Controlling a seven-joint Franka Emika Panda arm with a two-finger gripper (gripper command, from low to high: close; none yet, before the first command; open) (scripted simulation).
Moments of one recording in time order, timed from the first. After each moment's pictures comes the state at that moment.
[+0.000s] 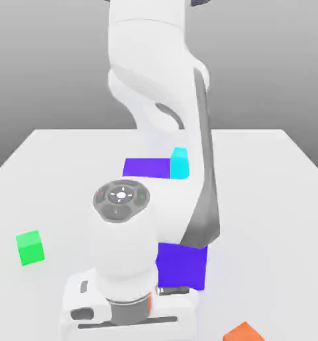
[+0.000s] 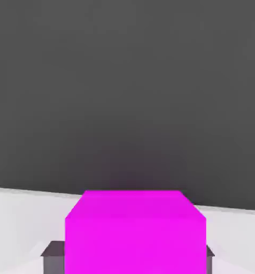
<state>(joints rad) 0.00 0.50 -0.07 -2.25 0.09 2.74 0.55</state>
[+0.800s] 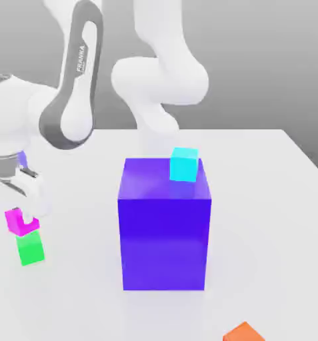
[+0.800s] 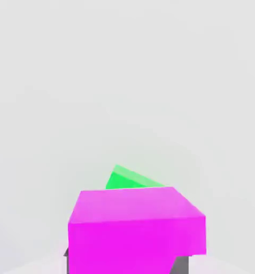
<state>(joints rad) -0.41 0.12 -0.37 -2.71 0.15 2.82 0.55</state>
